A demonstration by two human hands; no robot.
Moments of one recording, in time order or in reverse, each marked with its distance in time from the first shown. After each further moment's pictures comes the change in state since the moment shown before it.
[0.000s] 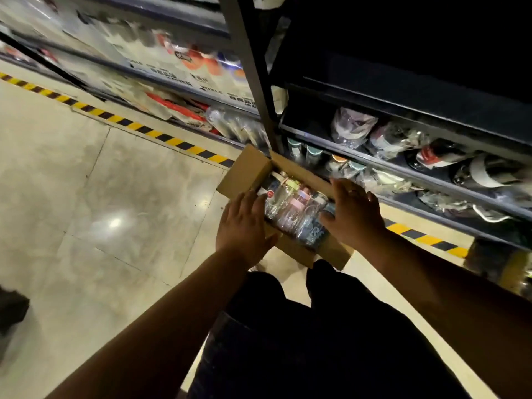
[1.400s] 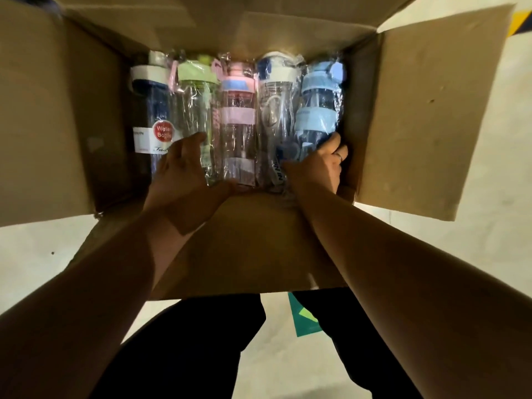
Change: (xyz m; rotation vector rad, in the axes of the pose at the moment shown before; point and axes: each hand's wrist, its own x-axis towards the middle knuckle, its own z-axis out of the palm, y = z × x) left_hand 0.335 -0.110 0.389 -0.104 -0.328 0.289; right_hand 0.264 0.051 0.522 0.835 0.252 1.165
